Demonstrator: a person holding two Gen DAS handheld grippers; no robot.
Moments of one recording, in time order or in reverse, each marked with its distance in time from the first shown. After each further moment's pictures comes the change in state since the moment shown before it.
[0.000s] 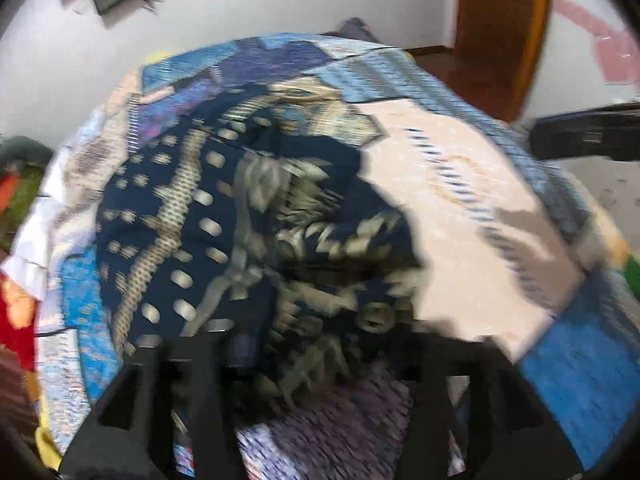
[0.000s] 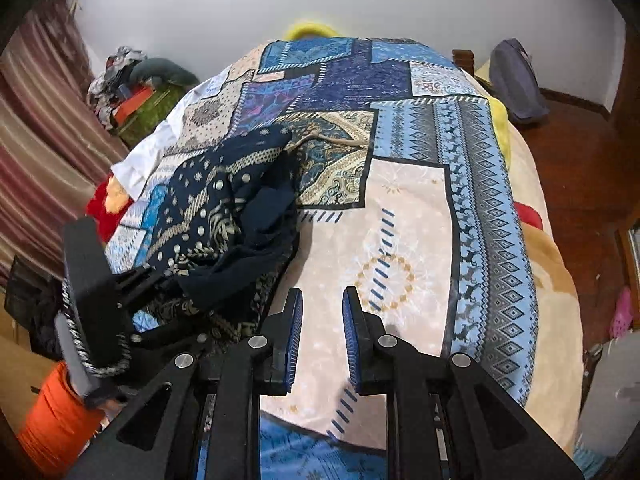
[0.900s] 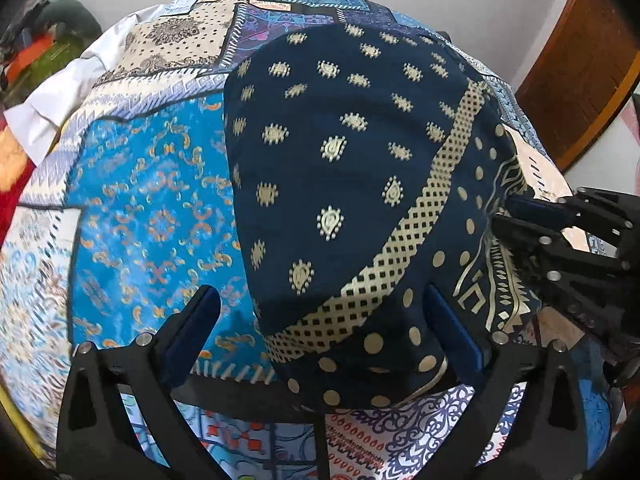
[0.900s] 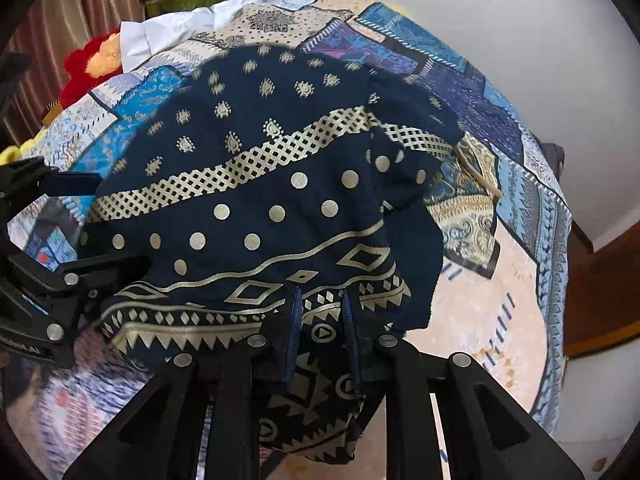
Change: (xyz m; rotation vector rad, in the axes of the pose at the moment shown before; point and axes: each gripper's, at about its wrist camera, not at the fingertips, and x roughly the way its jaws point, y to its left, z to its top) left arm 0.008 0.128 -0.064 -0.394 0.036 0.004; right arm 0.133 0.121 -0.011 -0.467 0.057 -0.240
